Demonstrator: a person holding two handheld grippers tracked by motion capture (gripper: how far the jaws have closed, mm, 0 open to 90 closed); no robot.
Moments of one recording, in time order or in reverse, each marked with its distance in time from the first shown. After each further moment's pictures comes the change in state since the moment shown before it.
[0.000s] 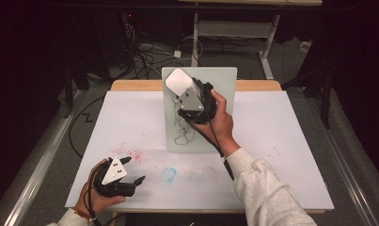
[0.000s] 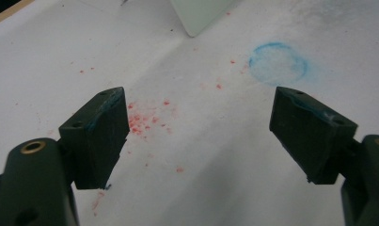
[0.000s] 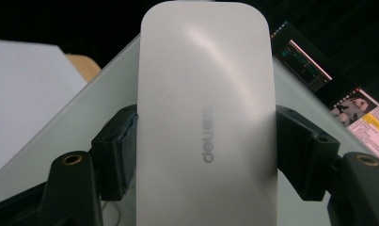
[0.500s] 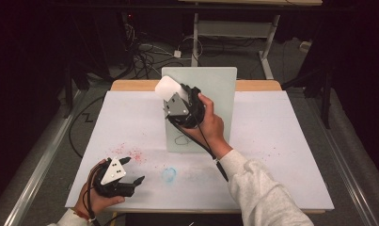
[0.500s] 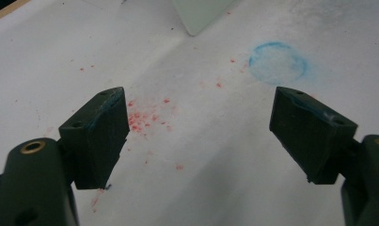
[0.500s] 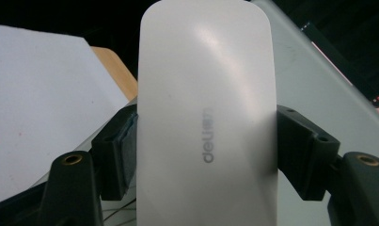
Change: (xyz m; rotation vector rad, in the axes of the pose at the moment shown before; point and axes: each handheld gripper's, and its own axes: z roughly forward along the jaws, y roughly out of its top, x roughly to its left) left arm 0.000 -0.001 -0.001 -0.003 -0.005 -0.012; right arm 0.028 0.009 0.008 0.028 0.056 -0.064
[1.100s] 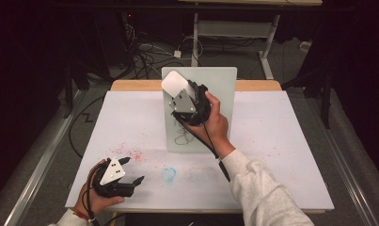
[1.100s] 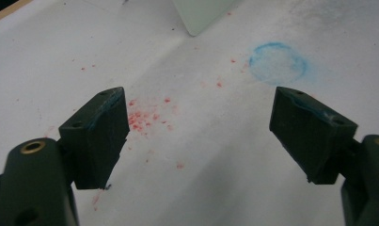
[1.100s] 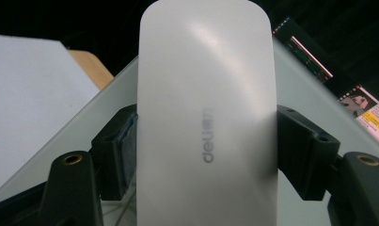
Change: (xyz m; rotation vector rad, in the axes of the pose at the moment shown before) left arm 0.000 -0.001 -0.001 -0.004 0.001 -0.004; right arm -0.012 -0.006 -0.004 -0.003 -0.062 0.044
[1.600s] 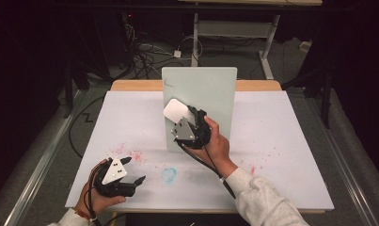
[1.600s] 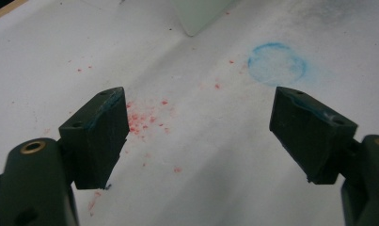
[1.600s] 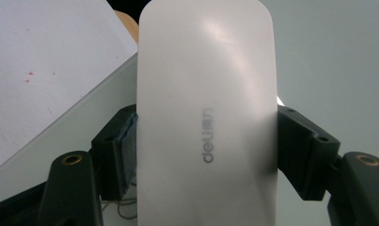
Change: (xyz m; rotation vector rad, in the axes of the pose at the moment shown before) left arm -0.001 0.002 0.003 0.007 -0.003 0.007; right arm 0.047 -0.047 -0.014 0.047 0.076 -0.075
